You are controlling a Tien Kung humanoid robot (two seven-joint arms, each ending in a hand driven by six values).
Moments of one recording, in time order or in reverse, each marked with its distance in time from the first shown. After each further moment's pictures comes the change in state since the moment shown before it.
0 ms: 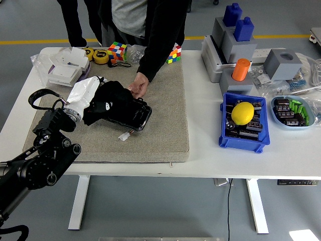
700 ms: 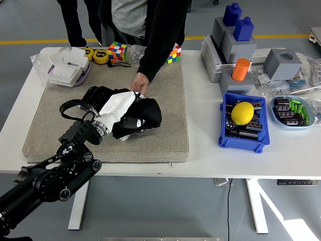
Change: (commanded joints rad) left arm 0.006 -0.025 0.159 -0.111 -0.059 0.004 -0.008; right arm -0.001 -0.003 -0.009 -0.001 0.000 0.000 0.000
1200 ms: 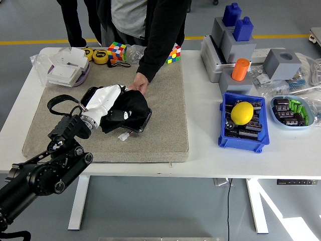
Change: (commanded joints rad) left arm -0.006 0.019 -0.103 0.102 0.050 0.003 -0.008; right arm 0.000 -0.004 -0.003 0.000 0.001 0.000 0.000
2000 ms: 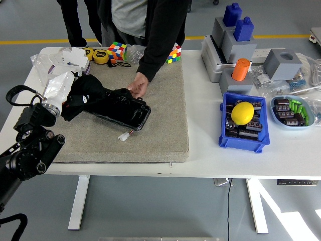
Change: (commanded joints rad) left arm -0.041 0.013 -0.297 0.205 0.096 0.019 -0.023; right arm -0.001 0.003 0.007 0.002 0.000 0.001 0.000
